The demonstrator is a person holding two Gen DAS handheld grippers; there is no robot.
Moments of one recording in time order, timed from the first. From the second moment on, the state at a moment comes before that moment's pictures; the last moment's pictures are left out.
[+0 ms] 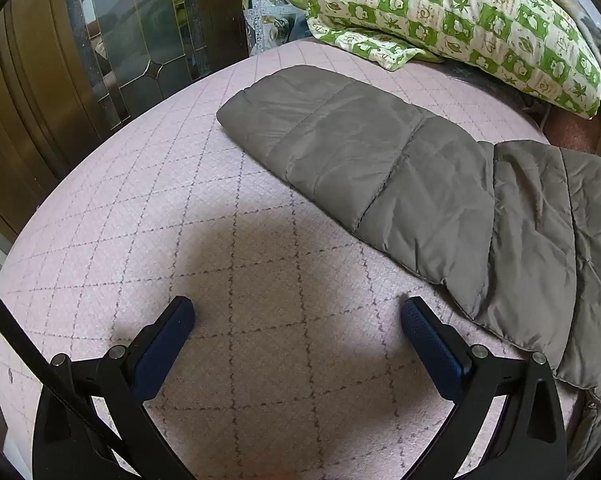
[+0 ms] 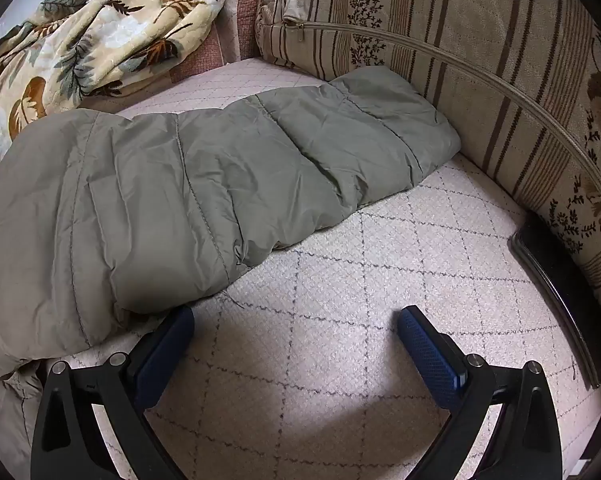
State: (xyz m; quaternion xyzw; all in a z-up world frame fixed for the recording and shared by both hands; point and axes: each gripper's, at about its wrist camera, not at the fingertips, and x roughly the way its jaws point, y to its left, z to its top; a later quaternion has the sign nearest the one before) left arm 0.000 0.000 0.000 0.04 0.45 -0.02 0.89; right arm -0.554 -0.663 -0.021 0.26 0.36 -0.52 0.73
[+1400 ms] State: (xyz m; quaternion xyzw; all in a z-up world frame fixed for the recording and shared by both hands) left arm -0.462 -0.032 0.154 0.06 0.25 -0.26 0.93; right arm -0.643 -0.242 0.141 0.16 0.18 -0.27 0.93
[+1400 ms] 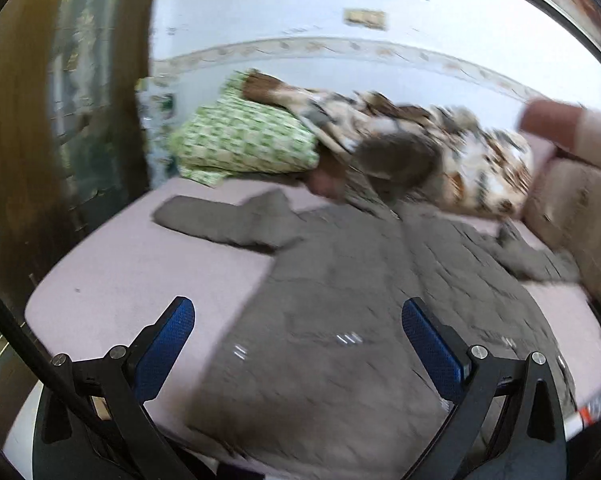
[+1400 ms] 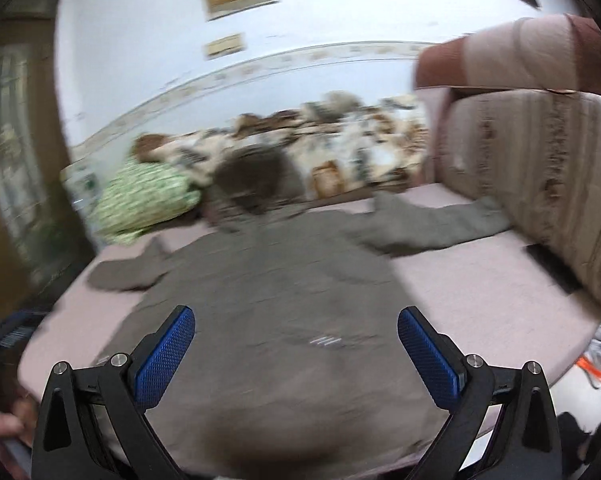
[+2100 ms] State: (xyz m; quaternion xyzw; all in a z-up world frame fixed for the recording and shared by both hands) left arm -0.466 -0.061 0.121 0.12 0.32 -0.27 0.90; right arm -0.614 -0.211 0.112 0.14 0.25 -0.24 0.93
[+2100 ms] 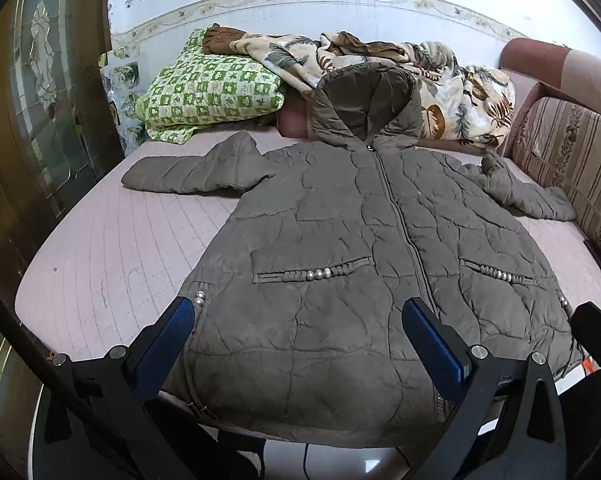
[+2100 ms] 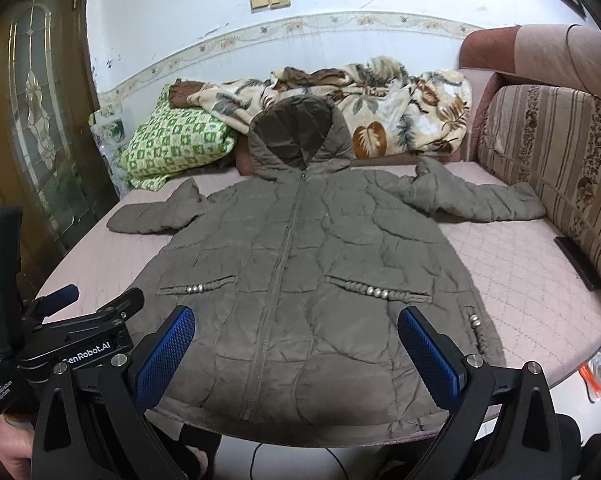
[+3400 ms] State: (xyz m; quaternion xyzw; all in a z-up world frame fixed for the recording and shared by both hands) left arm -0.422 -0.097 0.113 0.14 0.32 -0.28 0.89; right arm -0.591 -0.263 0.071 0.22 0.31 -0.22 0.90
